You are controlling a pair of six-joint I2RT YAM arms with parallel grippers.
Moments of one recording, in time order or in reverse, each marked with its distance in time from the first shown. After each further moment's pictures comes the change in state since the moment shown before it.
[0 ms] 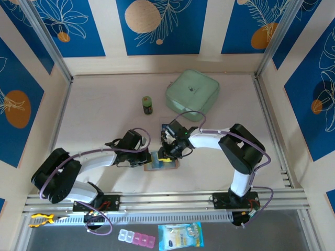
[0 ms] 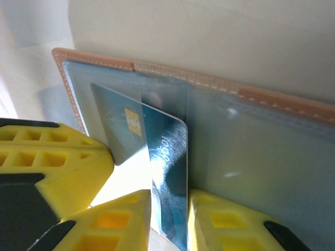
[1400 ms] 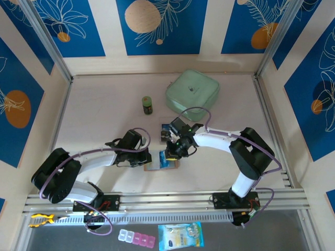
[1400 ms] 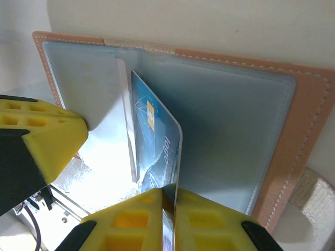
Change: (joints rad) left arm 0.000 0.000 0.006 -0.012 0.000 0.000; right arm -0.017 -0.101 0.032 -0.229 0.128 -0.096
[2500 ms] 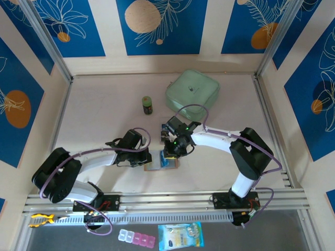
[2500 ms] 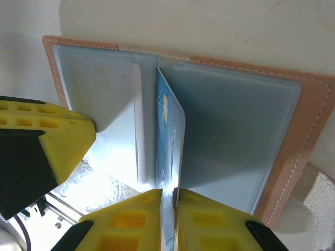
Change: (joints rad) left arm 0.000 0.006 0.005 -0.003 0.001 0.000; right arm 0.036 0.006 0.066 -0.068 0.063 0.002
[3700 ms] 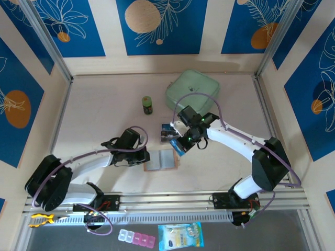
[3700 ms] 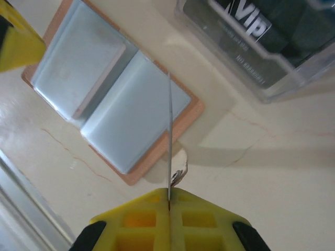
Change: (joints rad) left arm 0.000 -0.117 0.019 -0.109 -0.049 0.000; right arm -0.118 -0.187 0.080 -0.266 0.159 -0.825
